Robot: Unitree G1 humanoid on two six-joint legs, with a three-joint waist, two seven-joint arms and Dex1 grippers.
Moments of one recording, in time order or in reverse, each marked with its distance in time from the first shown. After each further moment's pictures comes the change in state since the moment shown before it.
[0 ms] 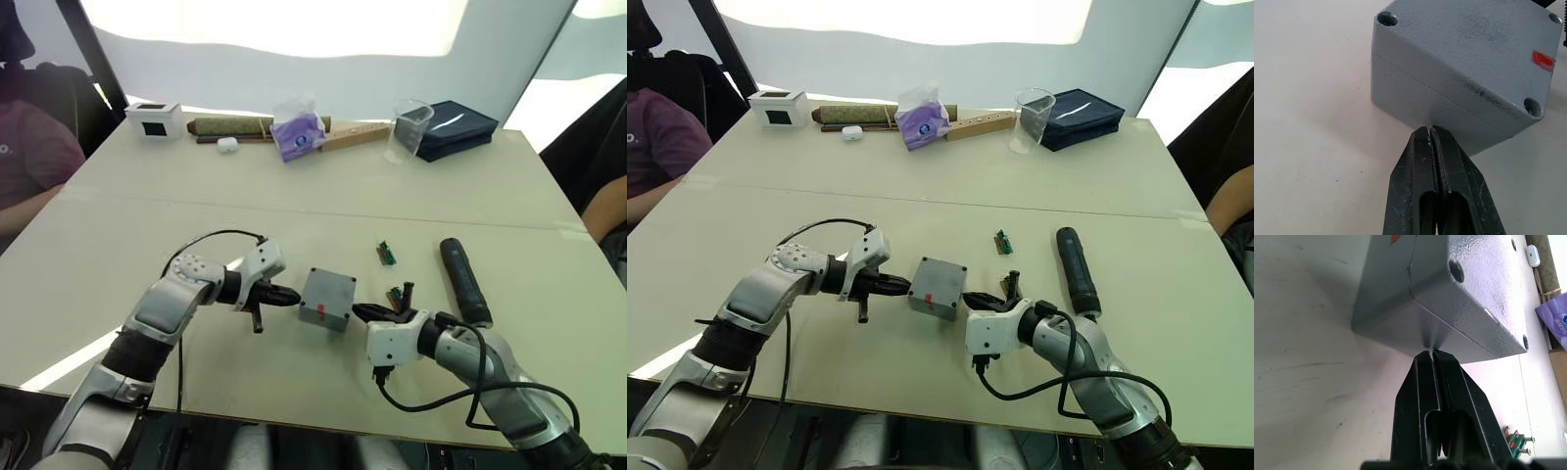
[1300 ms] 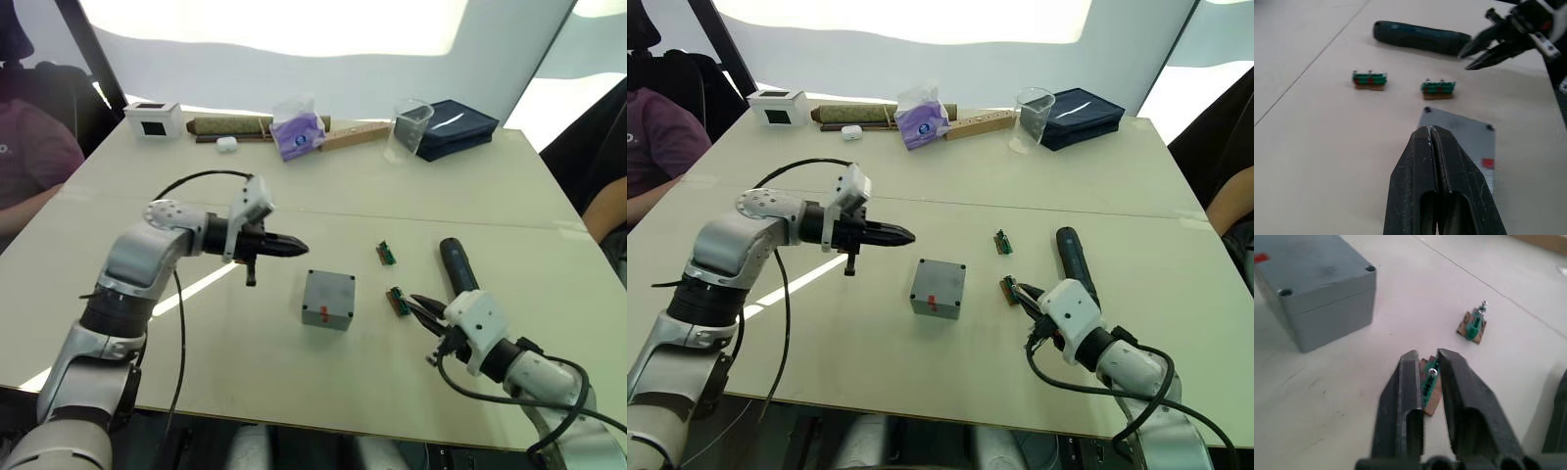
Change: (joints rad) left arm -0.223 0.065 0.054 -0.061 -0.162 -0.001 -0.140; right arm 0.263 0.166 -0.457 -0.334 0.666 0.634 -0.034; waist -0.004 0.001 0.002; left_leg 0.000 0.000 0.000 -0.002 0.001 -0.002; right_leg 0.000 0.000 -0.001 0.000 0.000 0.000
